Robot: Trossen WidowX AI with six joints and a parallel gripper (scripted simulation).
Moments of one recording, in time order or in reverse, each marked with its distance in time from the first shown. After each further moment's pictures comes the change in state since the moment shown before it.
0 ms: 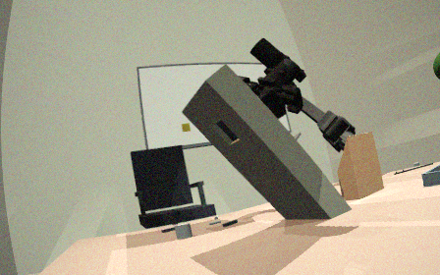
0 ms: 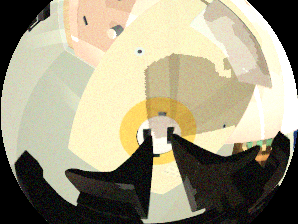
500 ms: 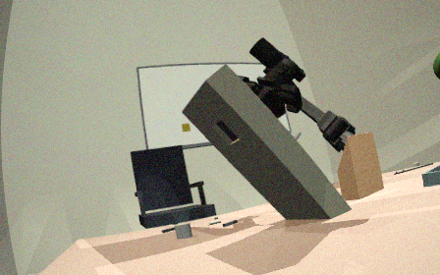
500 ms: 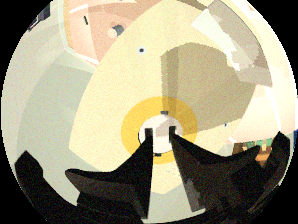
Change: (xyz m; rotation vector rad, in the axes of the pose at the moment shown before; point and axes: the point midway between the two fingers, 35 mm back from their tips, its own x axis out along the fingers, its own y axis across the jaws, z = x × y) arm 0.000 0.002 -0.001 0.000 0.000 0.000
